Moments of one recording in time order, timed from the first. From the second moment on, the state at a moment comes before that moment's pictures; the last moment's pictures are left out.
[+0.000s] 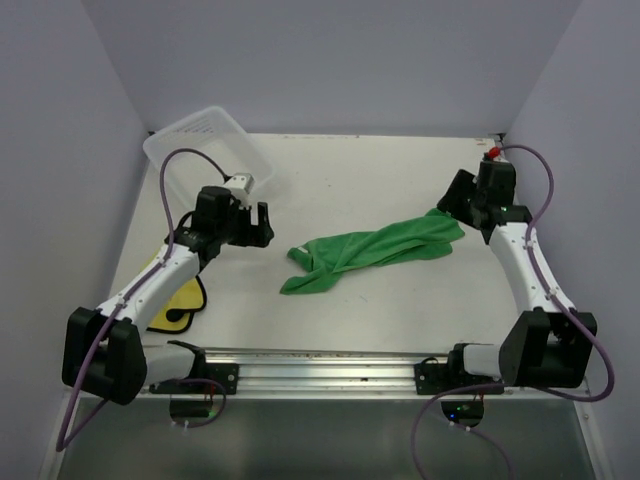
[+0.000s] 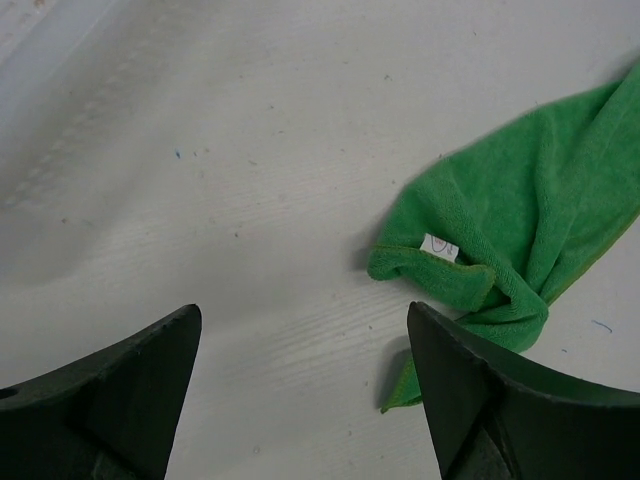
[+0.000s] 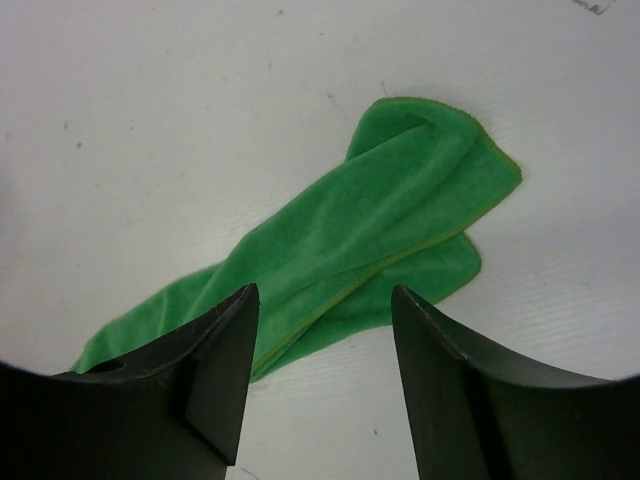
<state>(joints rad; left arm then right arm) -0.29 1.24 0.84 -0.27 0.14 -0.20 -0.04 1.33 1.08 -0.48 0.01 0.44</state>
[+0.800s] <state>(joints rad) -0.55 1.12 0.39 0.02 0.08 -0.55 -0.04 1.23 0.78 -0.37 -0.26 0.52</state>
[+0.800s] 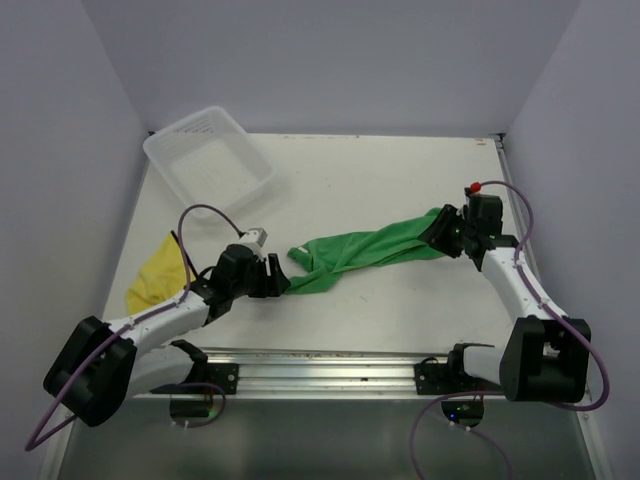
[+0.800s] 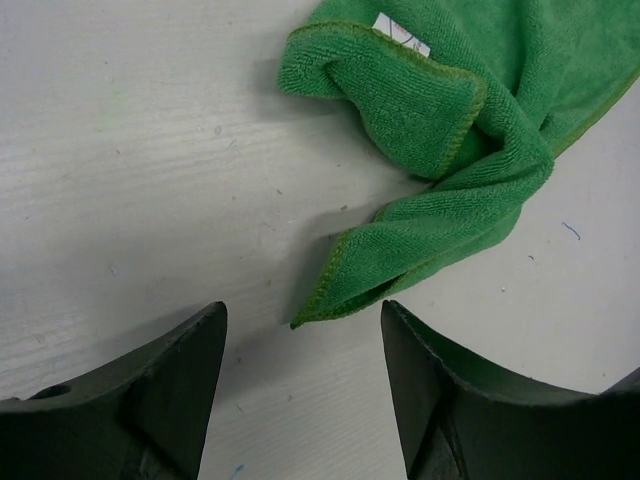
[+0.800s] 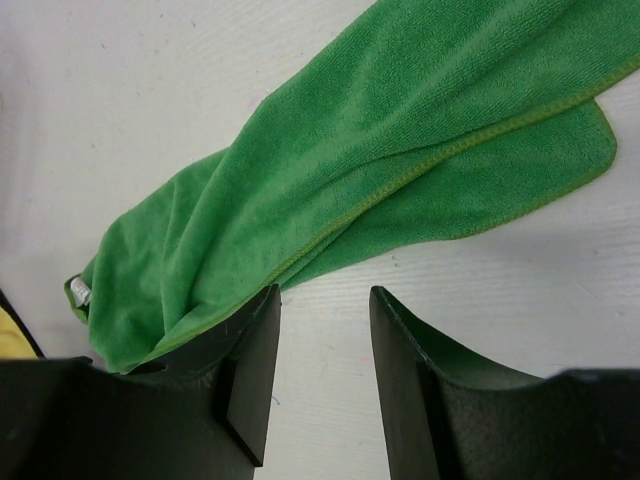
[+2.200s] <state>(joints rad) -0.58 0.91 0.37 0.06 -0.02 -0.63 -0.09 1.30 0.77 -0.35 -0.14 0.55</state>
